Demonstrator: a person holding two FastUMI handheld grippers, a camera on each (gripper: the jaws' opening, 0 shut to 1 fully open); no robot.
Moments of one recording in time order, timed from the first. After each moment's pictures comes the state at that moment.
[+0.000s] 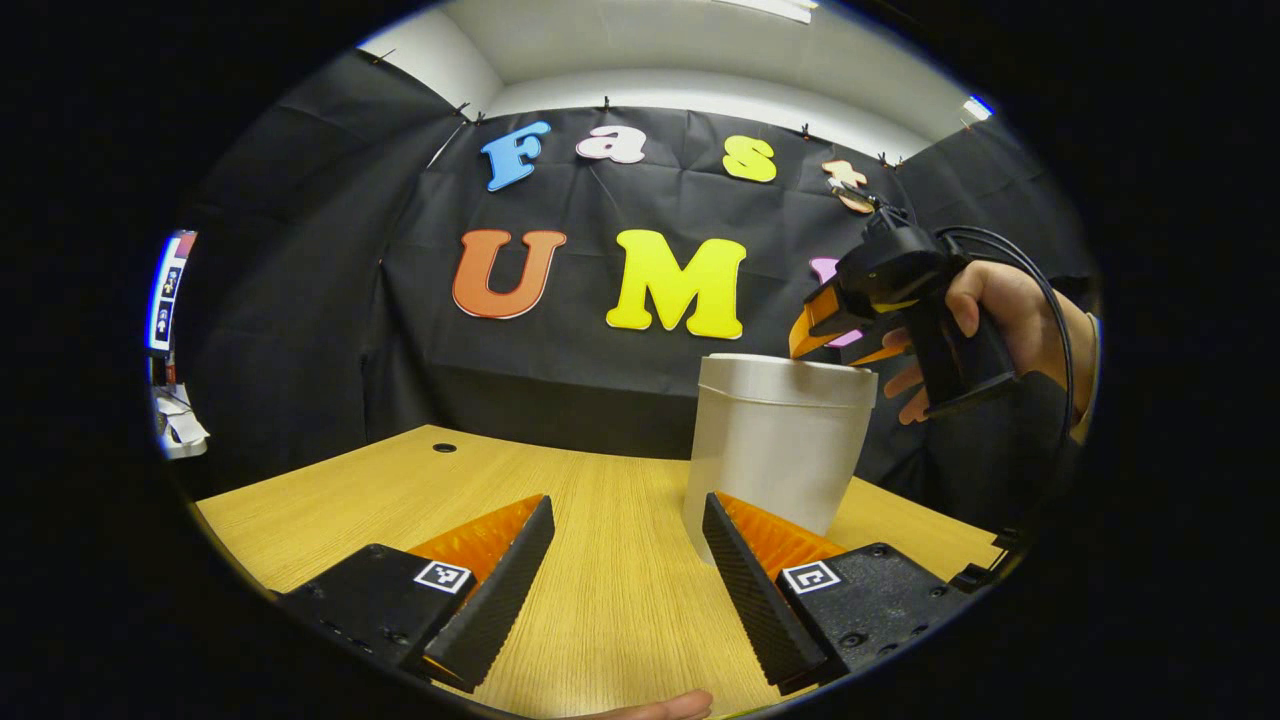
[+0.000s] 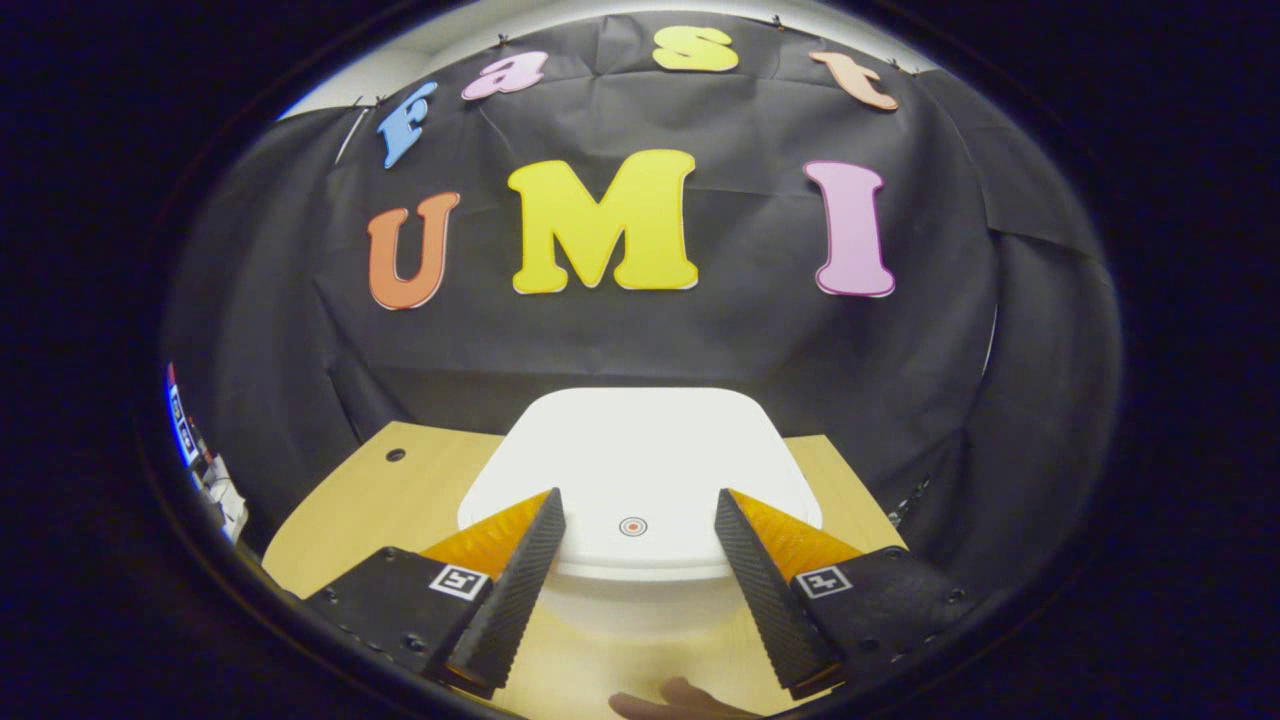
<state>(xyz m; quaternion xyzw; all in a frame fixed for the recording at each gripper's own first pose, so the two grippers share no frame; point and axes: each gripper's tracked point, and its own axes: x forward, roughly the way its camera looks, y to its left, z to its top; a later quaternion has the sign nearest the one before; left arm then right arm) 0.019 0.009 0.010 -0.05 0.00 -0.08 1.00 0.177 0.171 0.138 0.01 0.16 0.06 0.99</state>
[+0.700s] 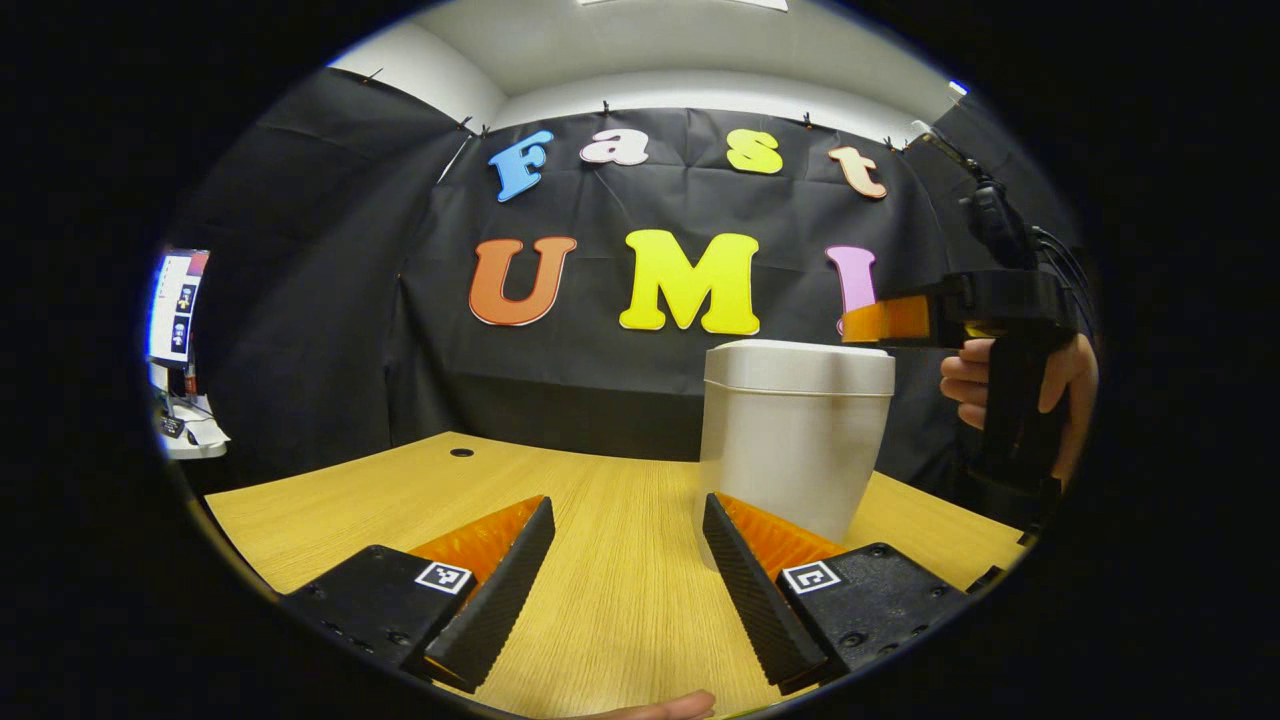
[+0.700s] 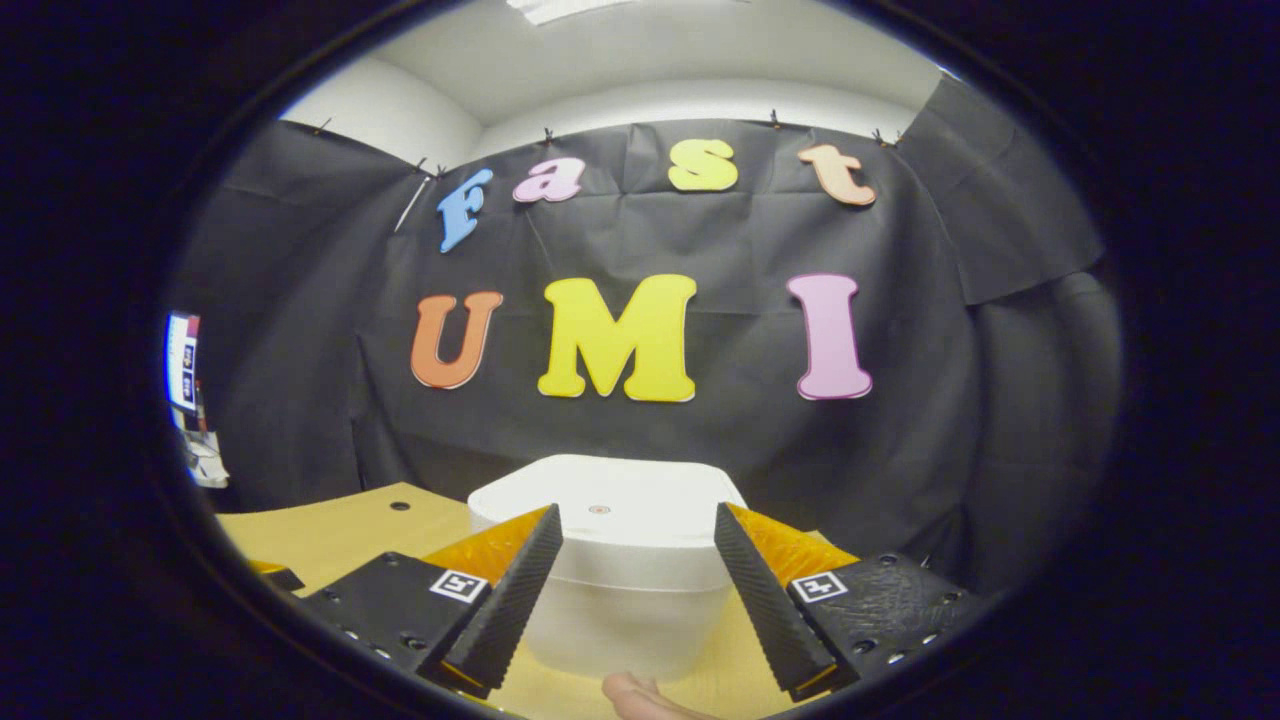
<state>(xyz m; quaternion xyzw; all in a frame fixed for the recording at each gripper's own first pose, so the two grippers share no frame) 0.025 -0.018 0.010 -0.03 -0.01 -0.02 1.00 0.115 0.125 0.148 -0.03 -0.06 0.10 0.99</state>
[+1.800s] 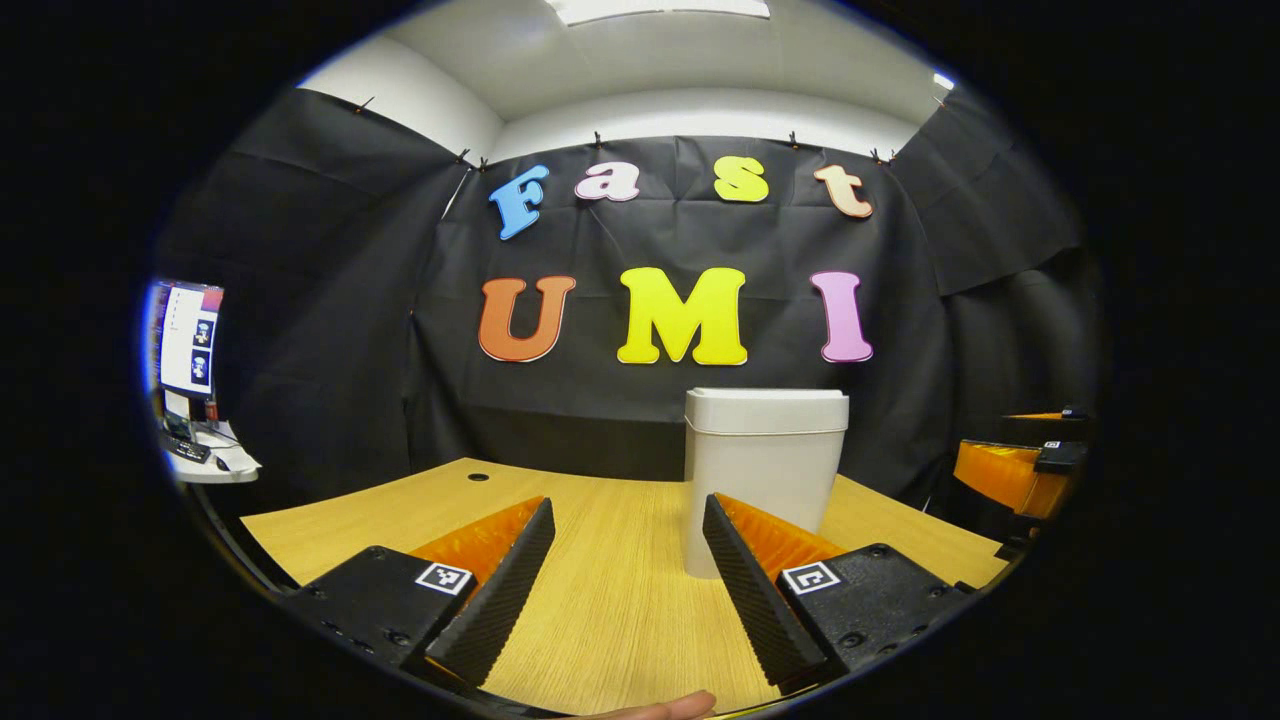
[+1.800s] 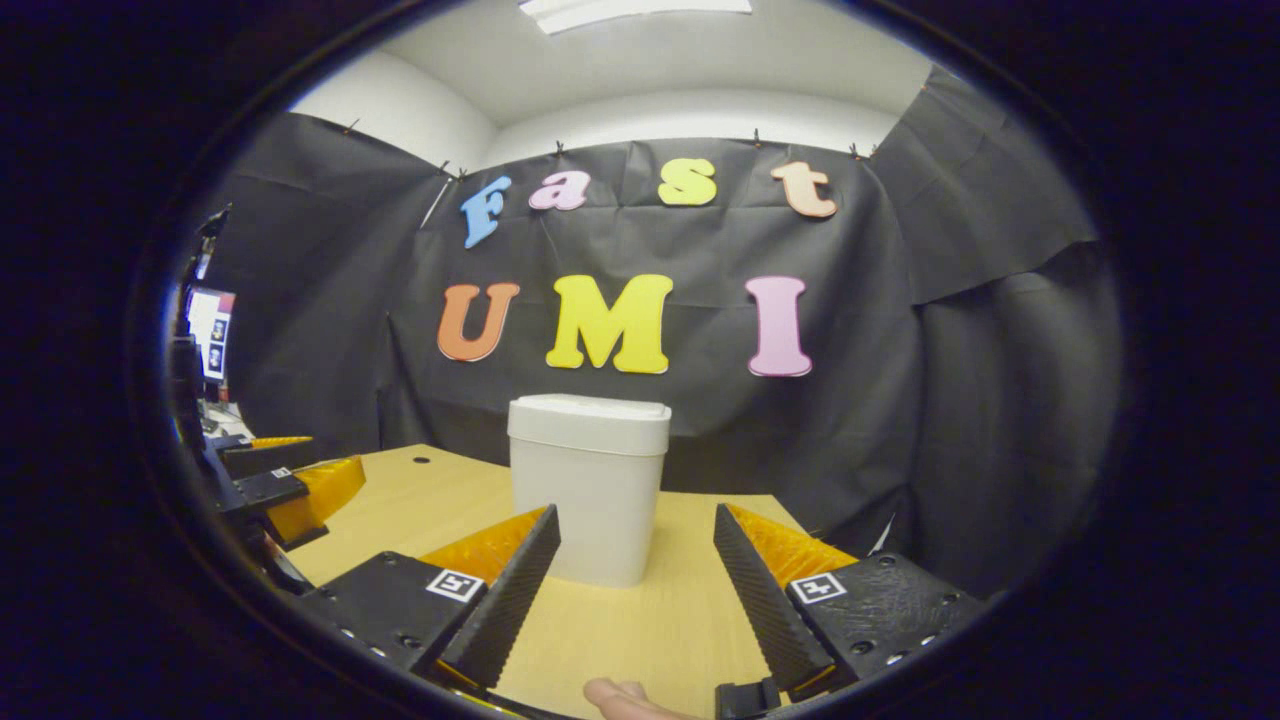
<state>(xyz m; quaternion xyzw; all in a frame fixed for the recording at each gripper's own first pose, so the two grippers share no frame) -0.040 -0.035 0.055 -0.01 -0.04 -0.01 1.00 -0.050 0.047 0.069 -0.02 -0.03 0.11 0.99</state>
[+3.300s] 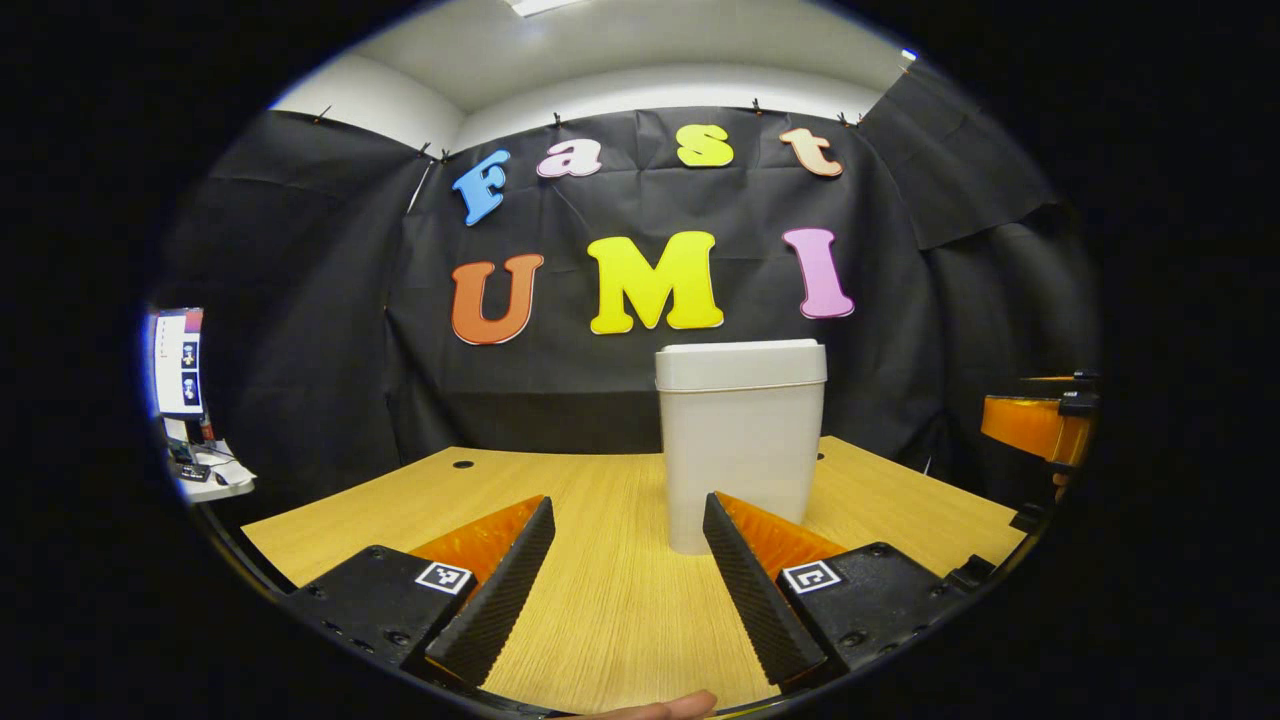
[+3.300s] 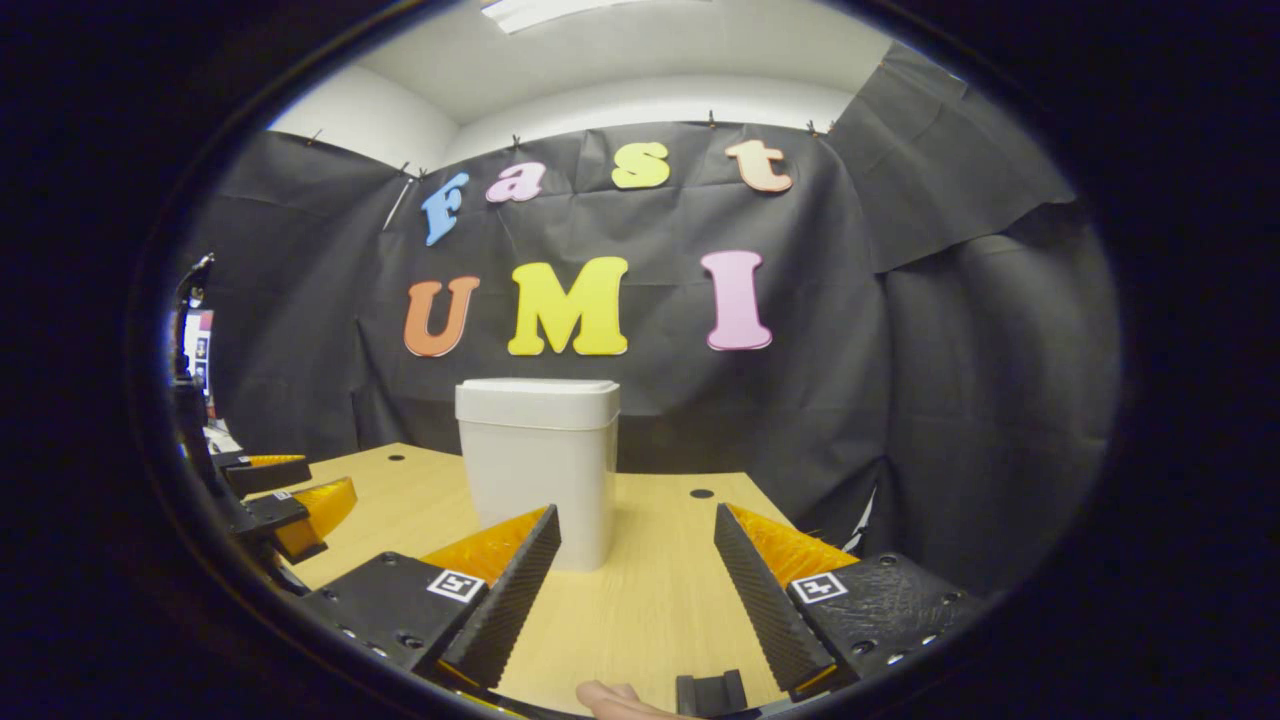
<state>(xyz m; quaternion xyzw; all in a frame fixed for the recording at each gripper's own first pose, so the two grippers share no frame) -0.031 -0.072 0.031 0.03 0.00 -0.02 1.00 -0.032 -0.019 0.054 0.00 -0.02 0.06 1.00</state>
